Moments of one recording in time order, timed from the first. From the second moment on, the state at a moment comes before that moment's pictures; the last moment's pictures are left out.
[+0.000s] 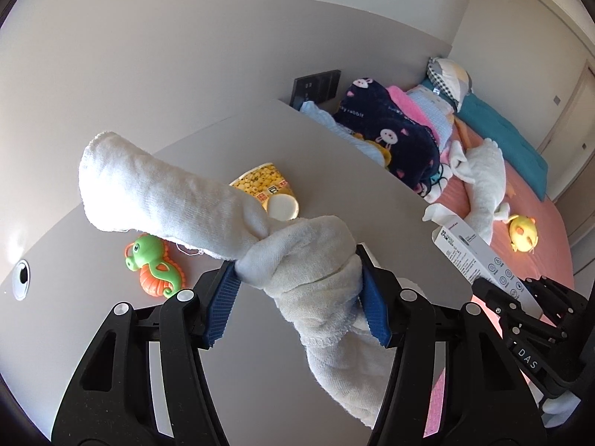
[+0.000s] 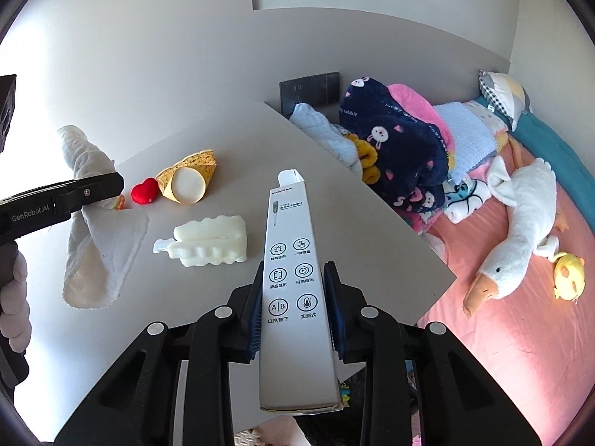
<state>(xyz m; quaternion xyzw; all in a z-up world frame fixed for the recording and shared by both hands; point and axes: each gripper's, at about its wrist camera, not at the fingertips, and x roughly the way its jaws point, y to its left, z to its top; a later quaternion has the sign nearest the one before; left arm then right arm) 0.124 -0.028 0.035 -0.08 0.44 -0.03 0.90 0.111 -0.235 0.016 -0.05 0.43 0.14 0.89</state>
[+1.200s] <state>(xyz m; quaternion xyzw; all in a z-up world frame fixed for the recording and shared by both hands) 0.081 -0.178 0.041 0.00 0.44 -0.17 0.88 0.025 -0.365 0.033 0.00 0.42 0.04 0.91</state>
